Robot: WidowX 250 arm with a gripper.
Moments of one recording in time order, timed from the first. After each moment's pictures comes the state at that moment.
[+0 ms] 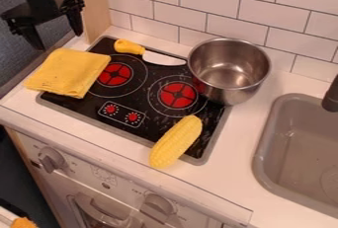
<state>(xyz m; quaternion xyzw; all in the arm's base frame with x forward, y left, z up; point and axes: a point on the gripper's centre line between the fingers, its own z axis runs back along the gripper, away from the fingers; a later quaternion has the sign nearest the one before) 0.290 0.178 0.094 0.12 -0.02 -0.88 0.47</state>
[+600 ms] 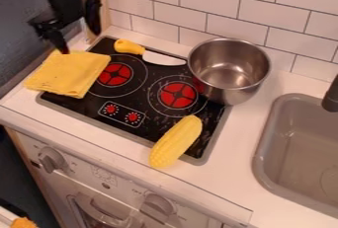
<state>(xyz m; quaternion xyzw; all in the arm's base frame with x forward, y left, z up) 0.320 0.159 0.081 0.09 -0.05 -0.82 0.56</state>
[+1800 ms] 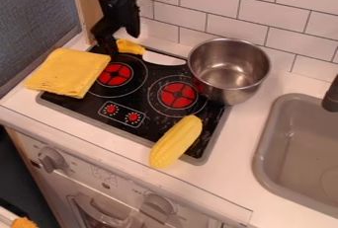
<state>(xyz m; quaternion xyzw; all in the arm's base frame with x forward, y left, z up) 0.405 0.146 0.023 0.08 -0.07 -0.77 0.63</state>
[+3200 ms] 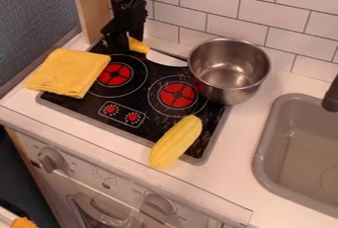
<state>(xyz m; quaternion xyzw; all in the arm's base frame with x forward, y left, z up) 0.417 0.139 0.025 0.09 -0.04 -0.77 0.63</state>
